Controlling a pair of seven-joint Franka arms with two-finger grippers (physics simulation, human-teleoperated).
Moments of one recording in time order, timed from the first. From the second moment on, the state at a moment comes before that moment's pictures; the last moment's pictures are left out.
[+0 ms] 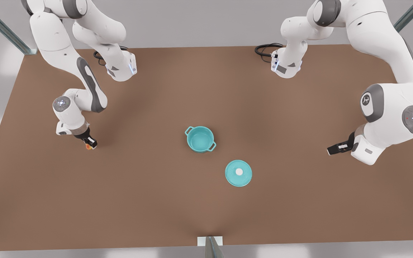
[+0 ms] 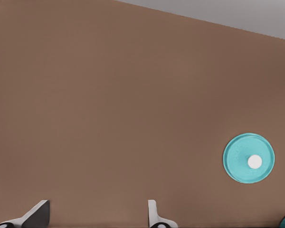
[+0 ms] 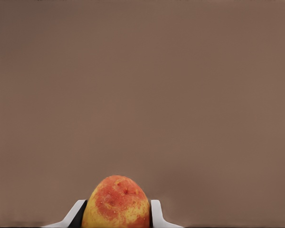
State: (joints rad) left arm -0.01 0.37 0.01 -1.34 -0.02 1.64 -0.21; right arm -0.02 0.20 -0.11 -2.52 -0.06 2.95 0.50
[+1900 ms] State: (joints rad) left arm -0.03 0.38 0.00 -1.33 -0.02 1.64 0.05; right arm 0.63 0.61 0.14 -1.67 -0.05 2.33 1.34
